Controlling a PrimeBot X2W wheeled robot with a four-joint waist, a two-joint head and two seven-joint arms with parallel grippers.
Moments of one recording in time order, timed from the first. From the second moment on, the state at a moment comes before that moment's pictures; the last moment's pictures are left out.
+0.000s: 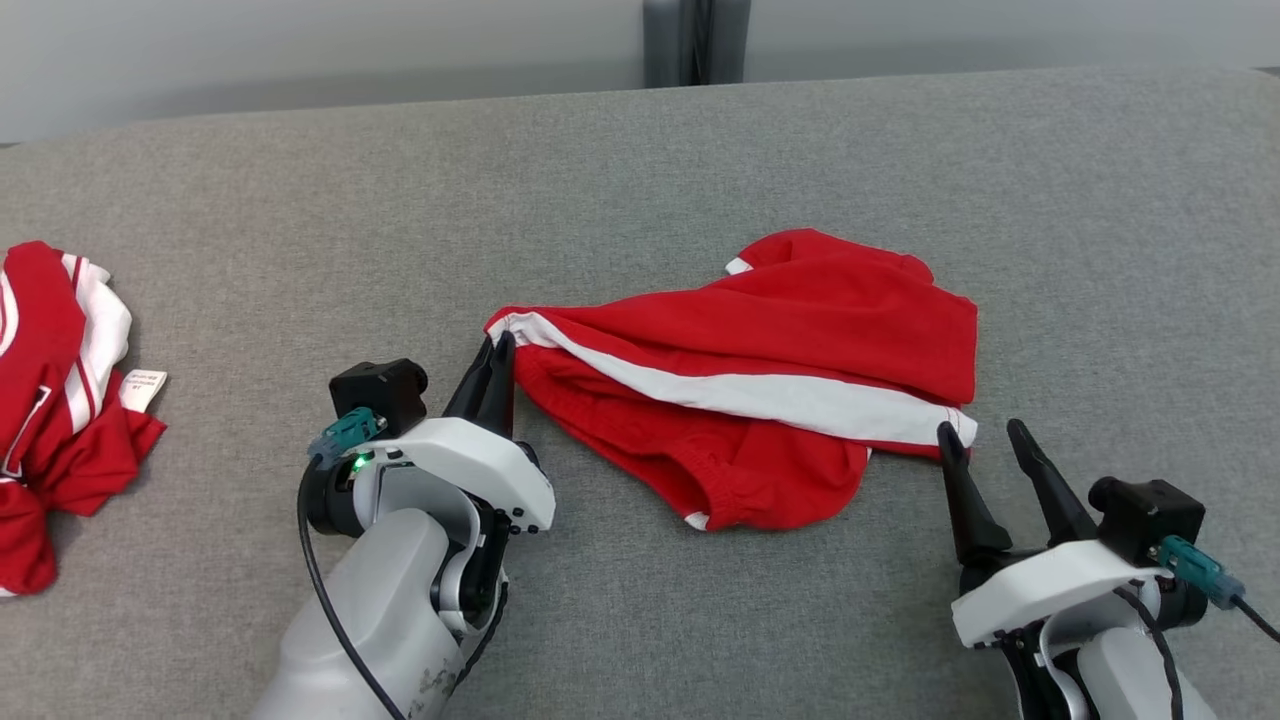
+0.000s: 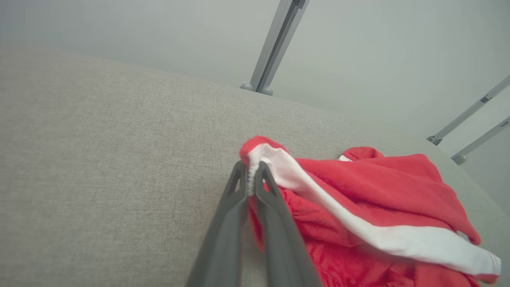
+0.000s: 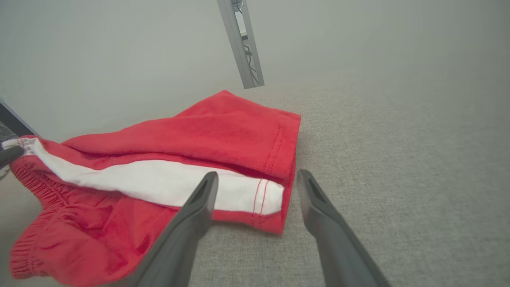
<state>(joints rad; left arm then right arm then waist) -0.58 0.05 -0.55 0.73 -0.79 0.07 -0.26 -0.23 -0.11 0.21 0.40 0.43 0.13 -0.26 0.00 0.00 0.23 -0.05</state>
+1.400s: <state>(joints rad) -0.58 0.30 -0.45 0.11 -0.86 -0.08 -0.04 -0.38 -0.27 0.10 0.09 0.39 0.13 -0.26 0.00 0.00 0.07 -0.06</state>
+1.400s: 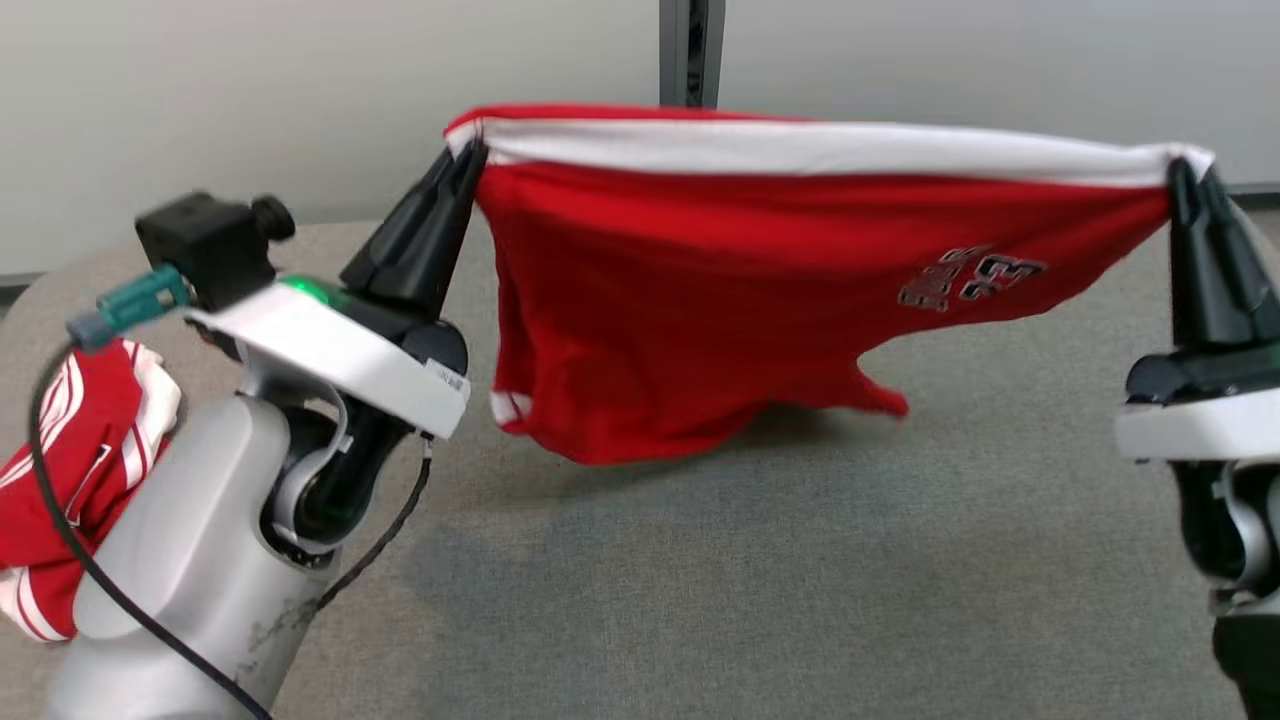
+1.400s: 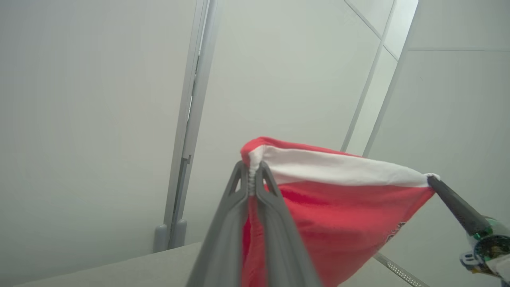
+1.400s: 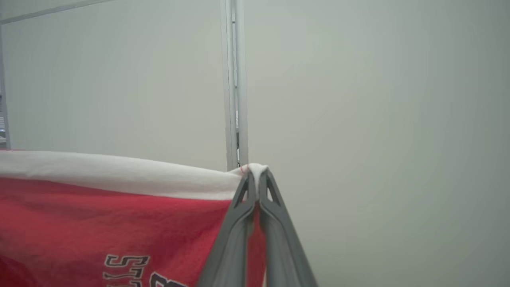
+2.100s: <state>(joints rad) -1.28 0.23 -0.48 0.42 -0.71 -0.10 -0.04 -1.15 -0.37 0.26 0.37 0.31 0.13 -0.26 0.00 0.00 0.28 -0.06</state>
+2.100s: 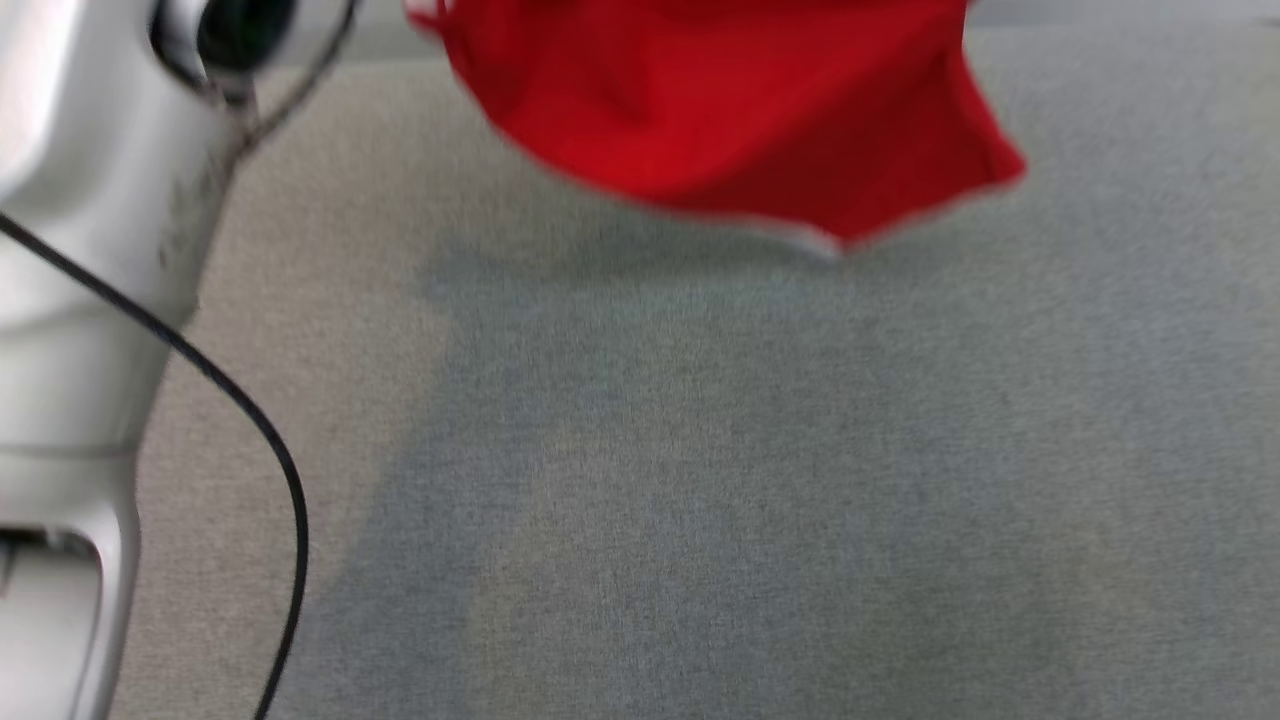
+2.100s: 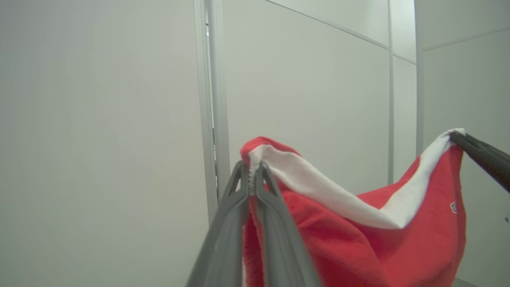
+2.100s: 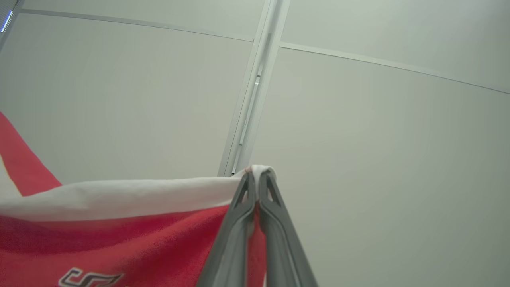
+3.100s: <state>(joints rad) -1.05 0.29 -0.71 0.25 -0.51 -0.13 -0.26 -0.91 -0.47 0.25 0.25 0.27 0.13 -0.26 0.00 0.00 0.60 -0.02</state>
